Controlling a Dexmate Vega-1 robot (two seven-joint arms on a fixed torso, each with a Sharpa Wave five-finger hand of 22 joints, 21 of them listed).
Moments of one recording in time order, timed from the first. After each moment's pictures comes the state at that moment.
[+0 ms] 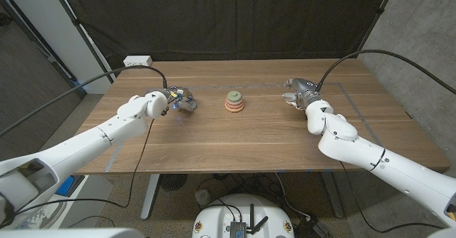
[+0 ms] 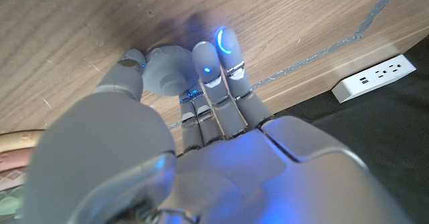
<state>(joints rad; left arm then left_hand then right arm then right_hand) 0.61 0.89 0.76 -1.63 0.60 0.33 -0.24 0.92 -0.04 0.39 -0.16 0.24 0.52 0.00 0.24 0.21 0.59 -0.10 0.25 0.42 1.02 -0.16 1.49 0.48 0.76 -0.08 1.56 0.22 -0.79 -0.83 -0.74 -2.04 -0.48 -0.83 -0.10 0.84 -0.01 0.59 -0.16 0.31 0.47 -0.07 0.26 0.35 0.51 -0.09 0.21 0.62 1.07 -0.19 1.30 1.19 1.00 -0.16 1.49 0.20</state>
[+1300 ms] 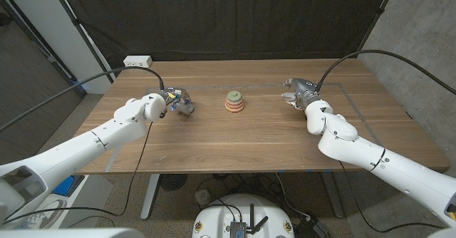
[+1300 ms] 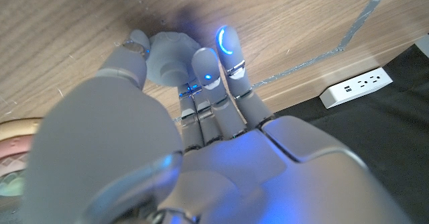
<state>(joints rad) 0.66 0.93 0.71 -1.76 0.56 0.43 -0.22 0.99 -0.04 0.42 -0.17 0.26 0.61 0.00 0.27 0.24 0.65 -0.09 0.26 0.46 1.06 -0.18 1.50 0.54 0.79 -0.09 1.56 0.25 -0.79 -0.83 -0.75 -2.05 -0.48 -0.83 -0.11 0.83 0.00 0.58 -0.16 0.32 0.47 -0.07 0.25 0.35 0.51 -0.08 0.21 0.62 1.07 -0.19 1.30 1.20 1.00 -0.16 1.49 0.20</state>
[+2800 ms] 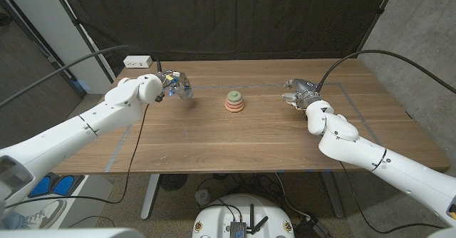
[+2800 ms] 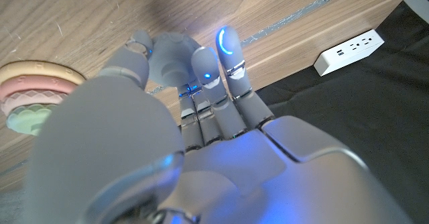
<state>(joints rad) 0.61 0.98 0.66 -1.90 0.57 0.48 -0.35 1.01 -0.02 0.42 -0.17 0.27 0.62 -0.02 0.25 0.26 0.65 -0.09 0.24 0.48 1.06 -0.18 1.47 0.56 0.79 -0.09 1.56 0.25 -0.79 -0.84 -0.75 -2.06 -0.46 -0.85 -0.11 0.82 0.01 0.58 -0.16 0.32 0.48 -0.06 0.25 0.35 0.53 -0.08 0.21 0.62 1.09 -0.19 1.30 1.21 1.00 -0.16 1.50 0.20</state>
